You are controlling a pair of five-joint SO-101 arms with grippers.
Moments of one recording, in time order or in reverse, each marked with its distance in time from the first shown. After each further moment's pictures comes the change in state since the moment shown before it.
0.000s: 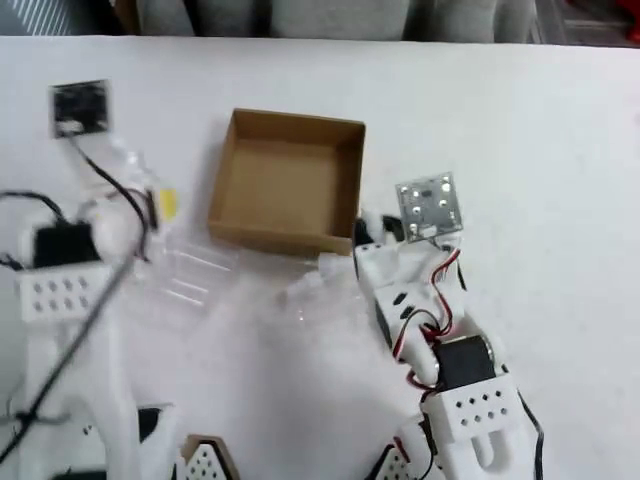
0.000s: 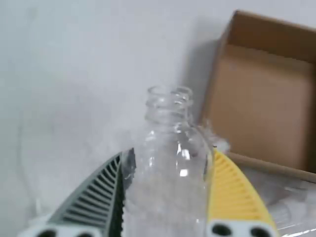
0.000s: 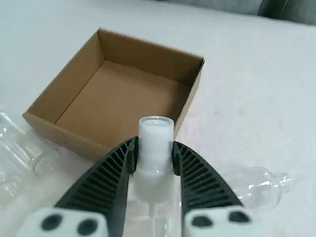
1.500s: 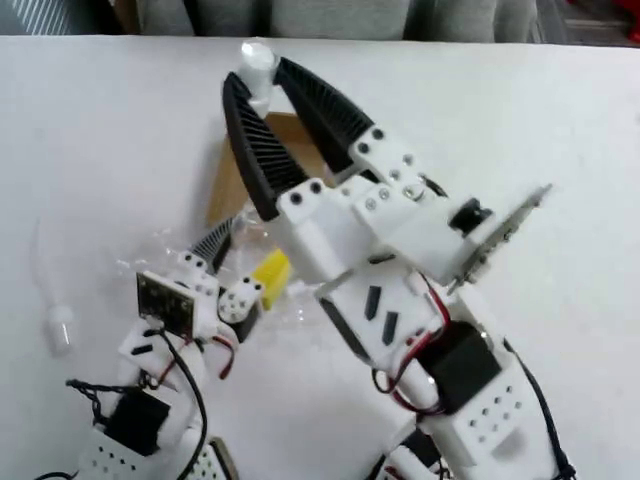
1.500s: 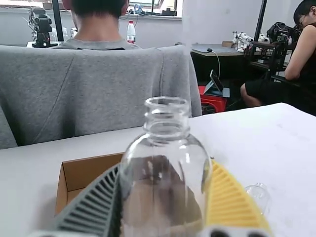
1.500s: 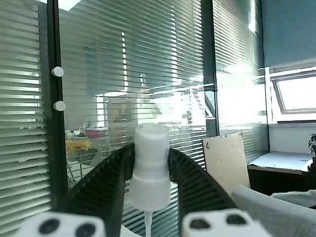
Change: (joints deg) left arm 30.8 -67.3 57.2 -36.5 -0.1; right arm -25.5 15.4 -38.6 -28.7 -6.5
